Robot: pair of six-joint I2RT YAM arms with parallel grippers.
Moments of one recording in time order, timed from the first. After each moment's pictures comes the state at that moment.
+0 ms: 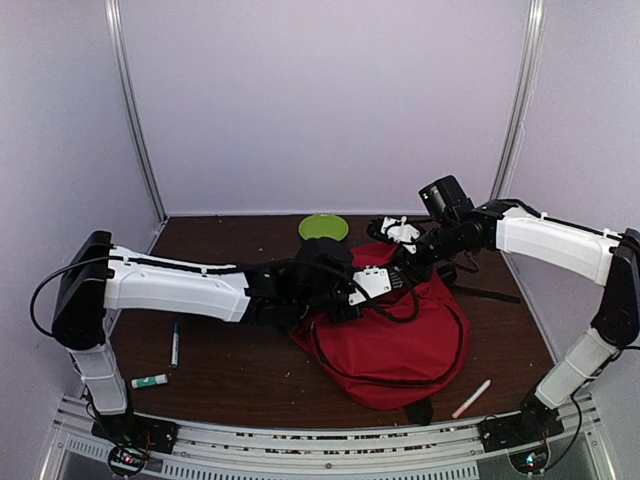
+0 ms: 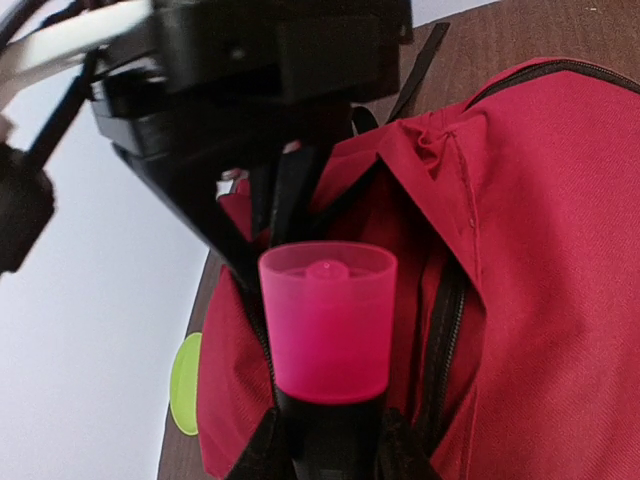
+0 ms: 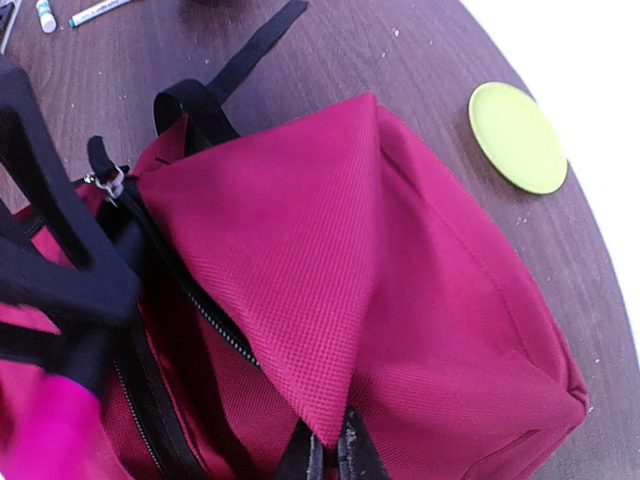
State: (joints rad) left arm -1.17 1.85 1.33 0.02 -0.32 0.62; right arm 0.58 1.56 1.26 -0.57 -0.29 -0.60
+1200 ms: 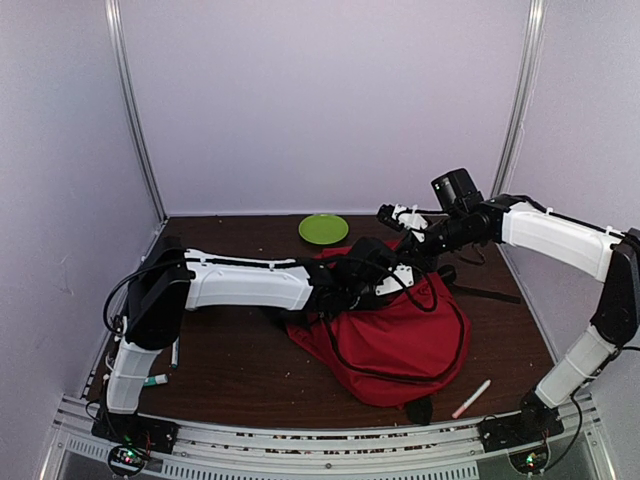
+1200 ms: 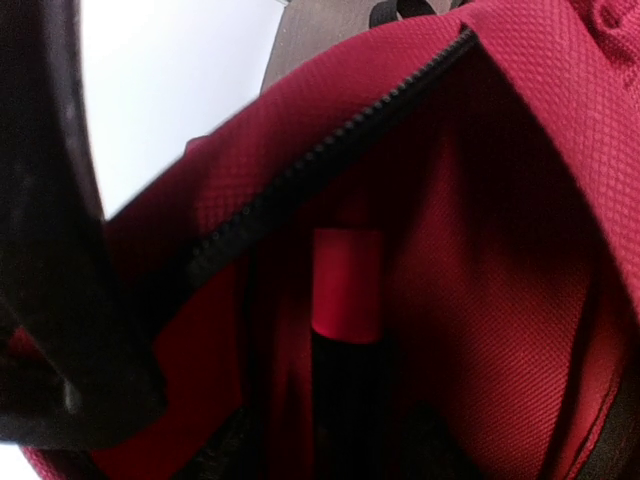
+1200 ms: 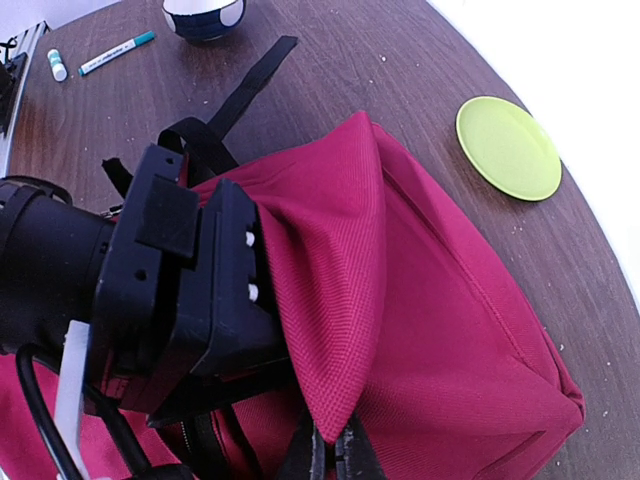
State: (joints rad) left arm -1.12 2.23 1.77 -0.15 -0.53 0.72; right arm 0.50 1.55 1.28 -0.56 -0.42 -0.56
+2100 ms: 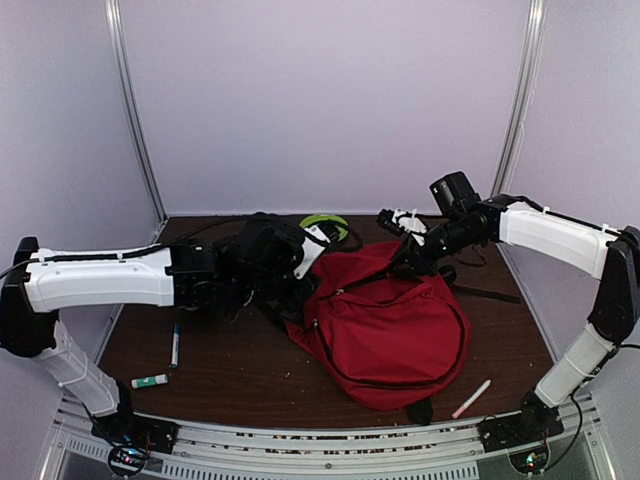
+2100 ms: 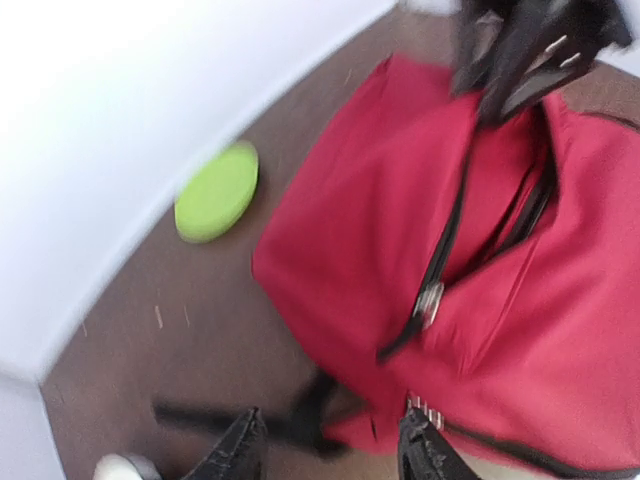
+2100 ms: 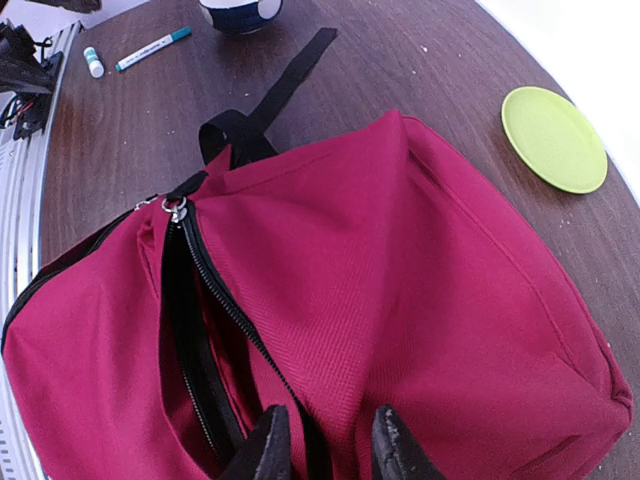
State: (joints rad) left arm -1.15 1.54 1.27 -0.35 -0.49 0.07; right arm 0.49 1.58 1.29 -0.61 -0.51 -0.55
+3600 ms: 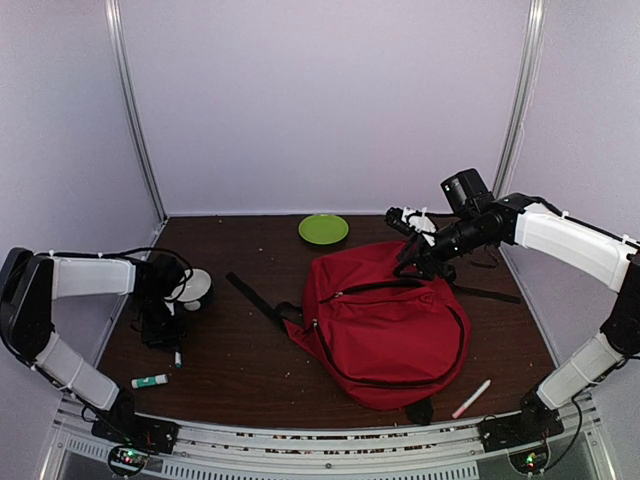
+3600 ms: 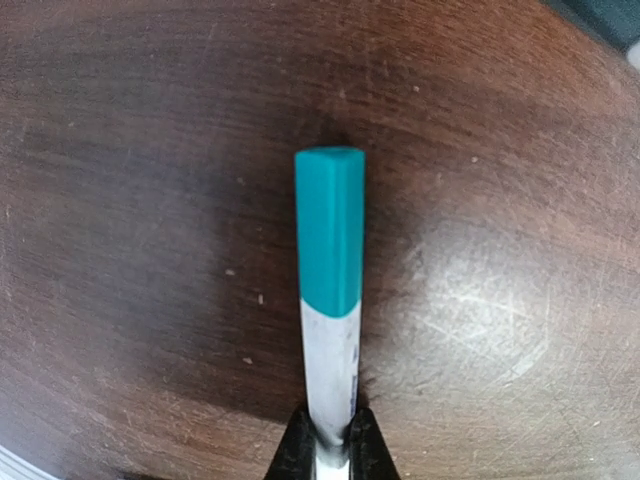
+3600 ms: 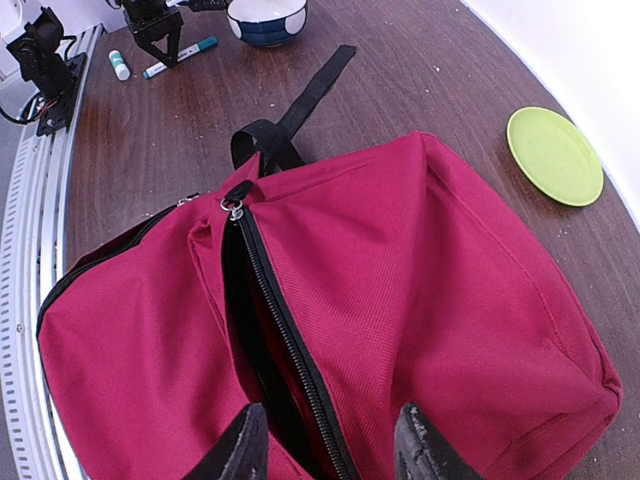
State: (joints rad) left arm -0.26 1.47 0.74 -0.80 0.01 -0.55; right arm 0.48 1.47 1.26 -0.66 -0.54 -0.58
